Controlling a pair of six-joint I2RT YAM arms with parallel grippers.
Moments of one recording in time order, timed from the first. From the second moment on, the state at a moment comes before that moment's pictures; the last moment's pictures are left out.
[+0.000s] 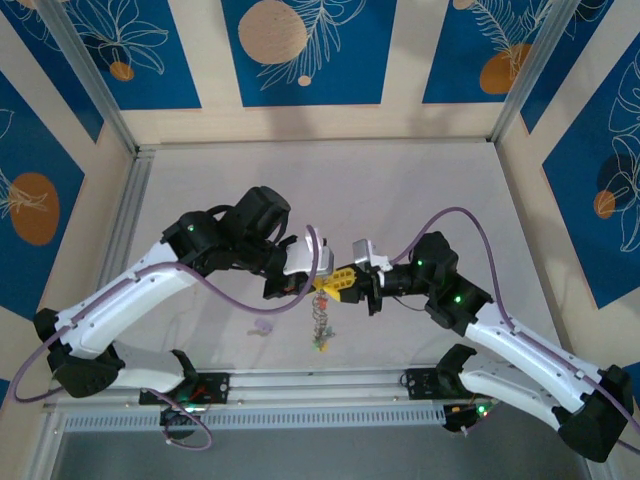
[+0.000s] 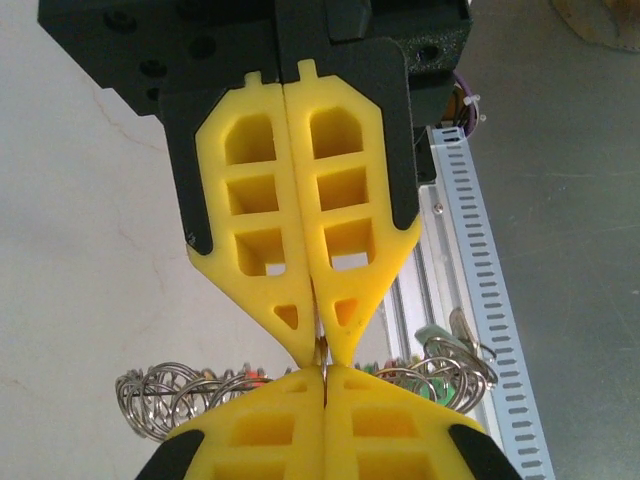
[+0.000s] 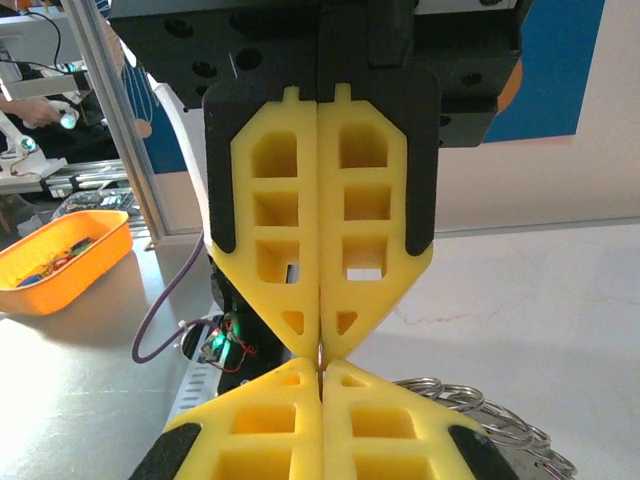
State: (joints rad) left arm -0.95 1.31 1.53 -1.10 0.51 0.52; right arm 0.74 0.81 0.64 0.08 -0.84 0.01
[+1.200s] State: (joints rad) left arm -0.96 1.04 1.16 -0.57 0.58 0.26; right arm 0.73 0.74 0.63 0.24 -0.88 0.11
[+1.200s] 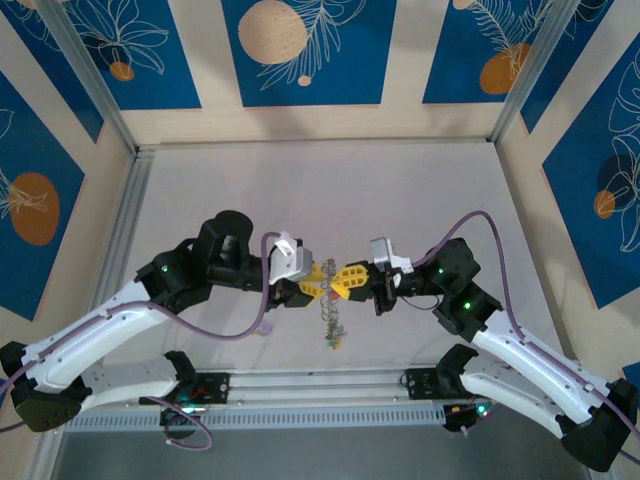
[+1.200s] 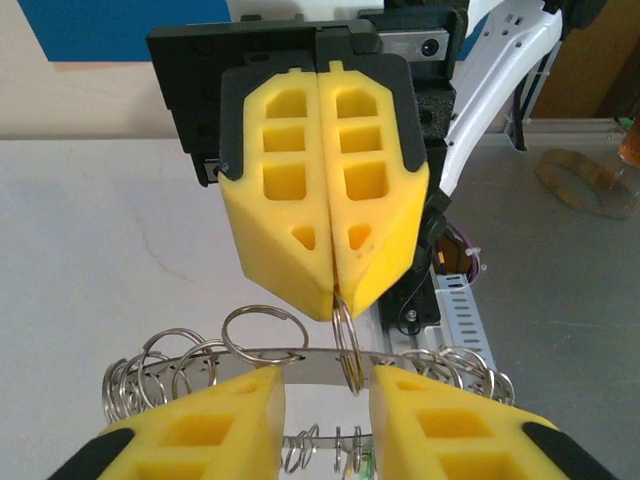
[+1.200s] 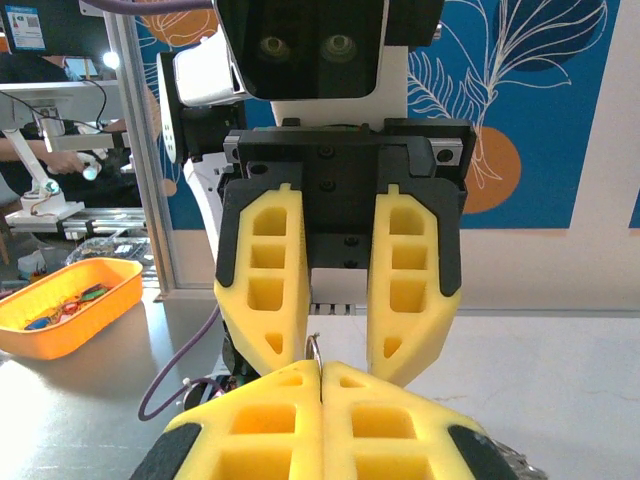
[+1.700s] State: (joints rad) left arm -0.96 1.06 1.17 -0.58 0.59 0.27; right arm 0.74 0.75 0.63 0.24 -0.86 0.10
